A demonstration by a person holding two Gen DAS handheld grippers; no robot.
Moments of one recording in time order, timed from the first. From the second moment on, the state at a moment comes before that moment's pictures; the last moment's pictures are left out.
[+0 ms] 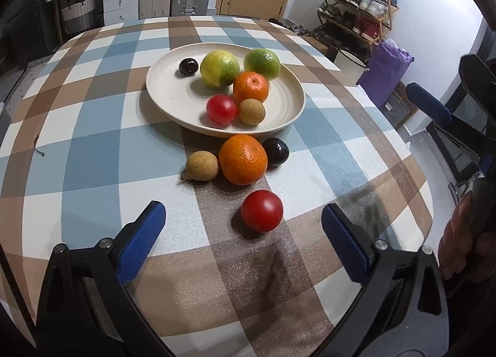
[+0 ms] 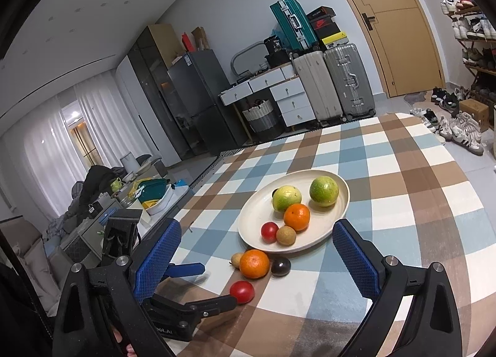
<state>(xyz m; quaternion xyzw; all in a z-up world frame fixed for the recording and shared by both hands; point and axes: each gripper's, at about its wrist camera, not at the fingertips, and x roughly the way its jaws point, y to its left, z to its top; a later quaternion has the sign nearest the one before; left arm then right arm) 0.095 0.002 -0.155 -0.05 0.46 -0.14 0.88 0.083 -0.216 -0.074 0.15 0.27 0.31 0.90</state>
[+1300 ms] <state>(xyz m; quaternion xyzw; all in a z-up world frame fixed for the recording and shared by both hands) 0.071 0.066 -0.106 -0.08 0.40 -0.16 0.90 0.107 -0.171 -0.130 0.13 0.37 0.32 0.86</state>
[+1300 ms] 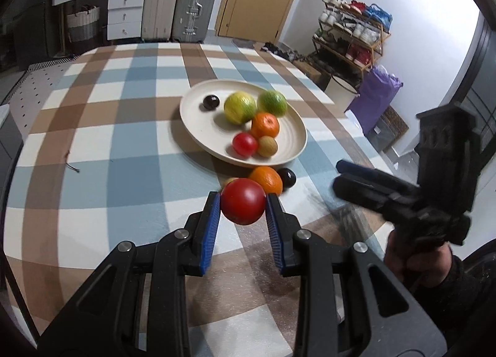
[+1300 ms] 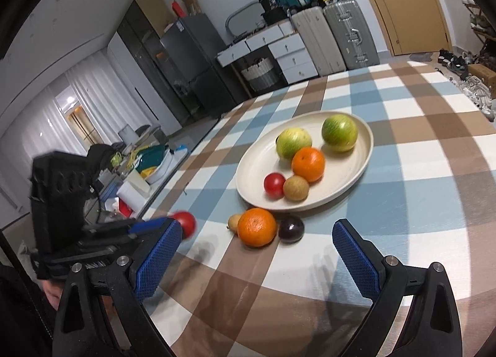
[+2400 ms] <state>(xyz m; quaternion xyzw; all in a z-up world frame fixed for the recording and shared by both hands) 0.080 0.126 -0.111 -0.15 0.38 -0.16 0.90 0.115 -0.085 -0.149 -0.07 0.38 0.32 0.86</state>
